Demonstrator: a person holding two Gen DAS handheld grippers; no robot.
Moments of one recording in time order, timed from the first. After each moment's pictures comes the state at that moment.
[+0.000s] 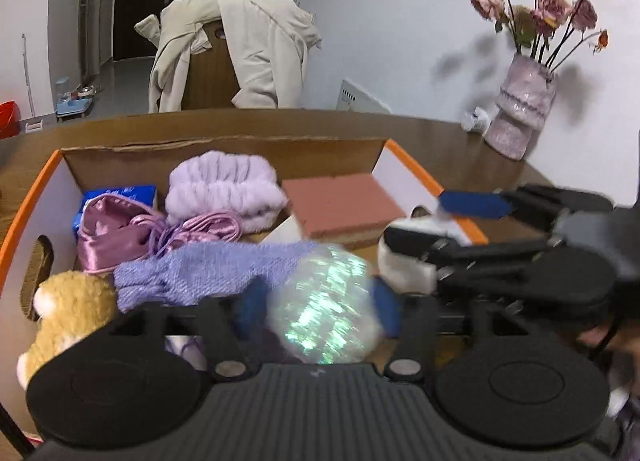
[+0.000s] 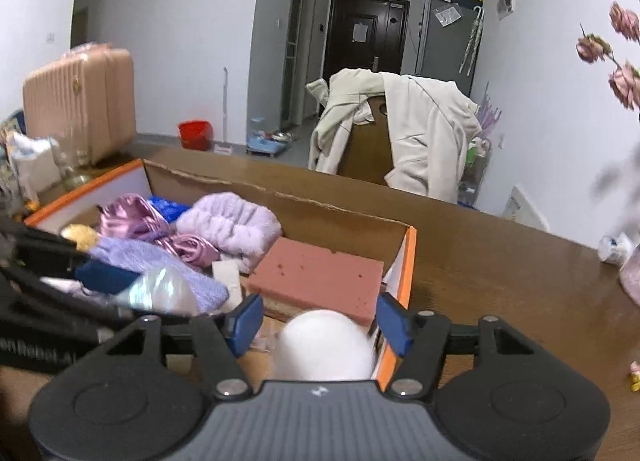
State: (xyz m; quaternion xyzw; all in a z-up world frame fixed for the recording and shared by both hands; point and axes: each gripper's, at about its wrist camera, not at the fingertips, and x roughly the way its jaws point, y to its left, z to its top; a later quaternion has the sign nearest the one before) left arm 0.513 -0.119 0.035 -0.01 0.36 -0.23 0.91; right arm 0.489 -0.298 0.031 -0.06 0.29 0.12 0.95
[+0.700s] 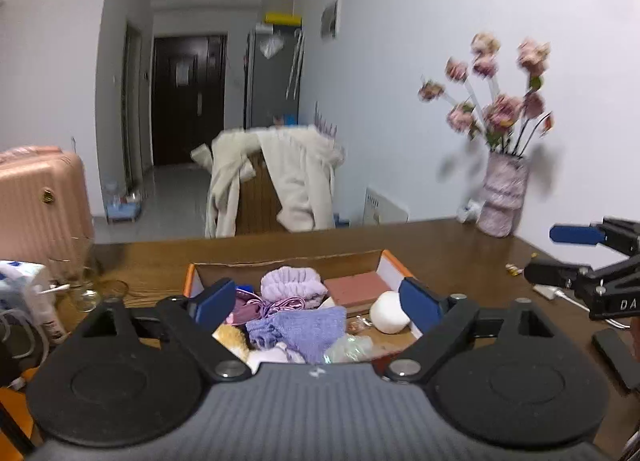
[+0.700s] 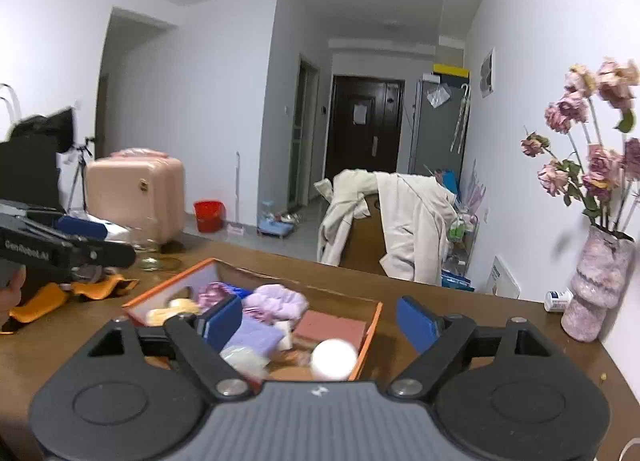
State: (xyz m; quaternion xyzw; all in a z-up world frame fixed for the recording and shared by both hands) left arm 0.327 -0.046 0.170 0.01 0.19 -0.17 0.97; right arm 0.291 -0.330 0.155 -0.05 0.16 0.14 0.98
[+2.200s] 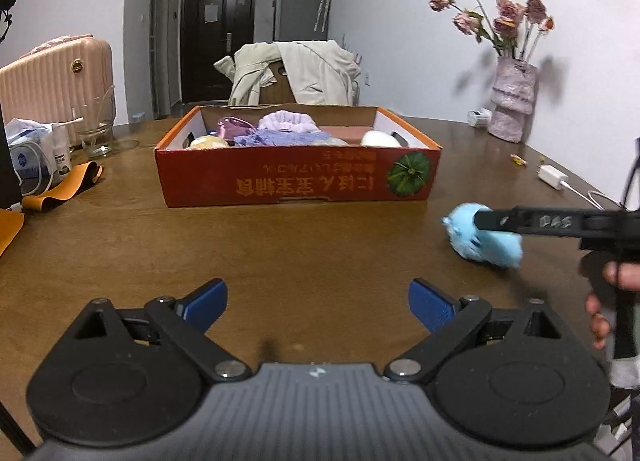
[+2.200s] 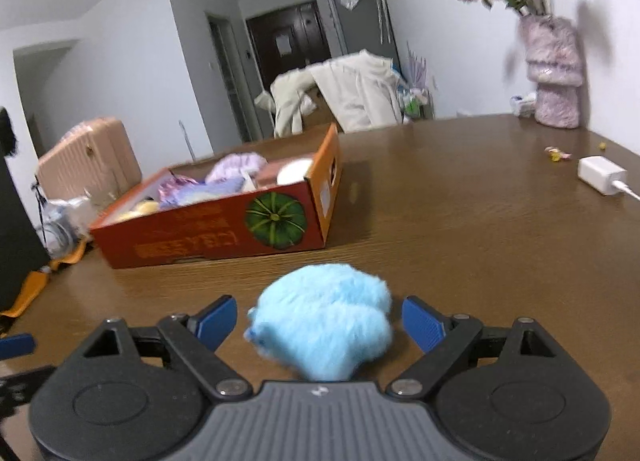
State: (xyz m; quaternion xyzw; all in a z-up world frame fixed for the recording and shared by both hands) left arm 0.241 -0.079 0.031 0.00 0.28 -0.12 0.95; right arm 0.277 -0.354 -0.006 0.11 0.29 0.07 0.95
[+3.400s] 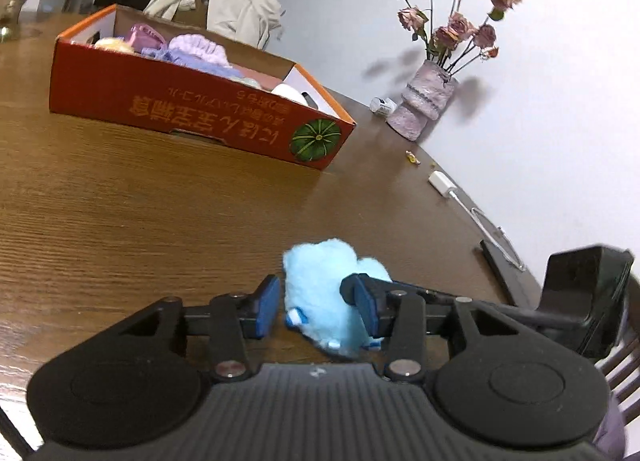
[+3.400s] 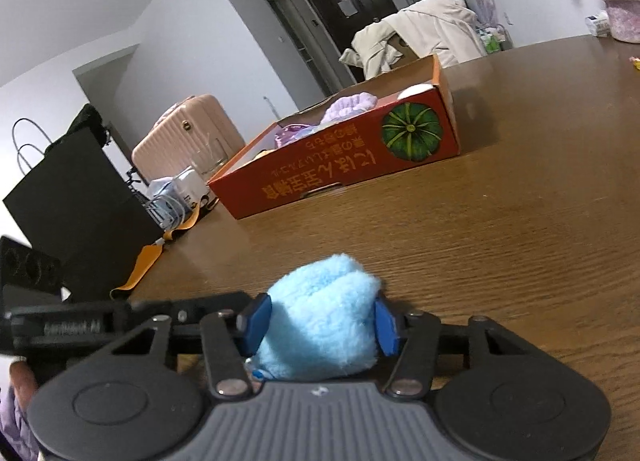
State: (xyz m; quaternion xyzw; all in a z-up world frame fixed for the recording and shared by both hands) left arm 0.272 -0.066 0.006 -0.15 0.36 -0.30 0.87; right arm 0.236 -0.317 -0.027 0.21 0.32 0.21 0.90
